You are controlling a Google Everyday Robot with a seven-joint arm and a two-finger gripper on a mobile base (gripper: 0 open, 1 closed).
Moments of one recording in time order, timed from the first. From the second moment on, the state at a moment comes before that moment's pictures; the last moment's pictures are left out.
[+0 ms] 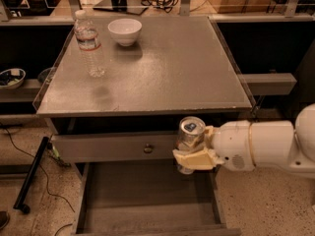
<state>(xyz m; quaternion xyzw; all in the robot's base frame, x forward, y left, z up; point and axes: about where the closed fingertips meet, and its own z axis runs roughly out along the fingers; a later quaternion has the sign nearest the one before) 0.419 -0.063 0.827 -0.46 0.73 0.31 0.41</state>
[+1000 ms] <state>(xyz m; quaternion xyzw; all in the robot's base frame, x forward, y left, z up) 0.421 -0.059 0.772 -0.41 0.74 0.31 0.43</state>
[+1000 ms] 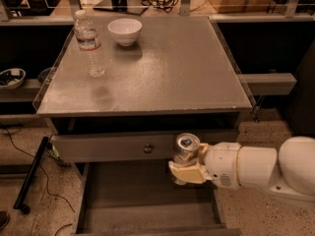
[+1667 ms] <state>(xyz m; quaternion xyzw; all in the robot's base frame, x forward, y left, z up) 0.443 -0.069 0.731 -0.35 0.77 0.26 0.47</state>
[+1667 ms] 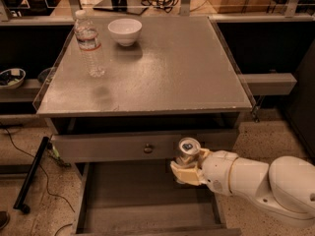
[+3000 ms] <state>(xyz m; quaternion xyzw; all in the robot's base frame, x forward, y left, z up) 0.466 -0.053 0.653 -0.29 0.79 0.25 0.49</state>
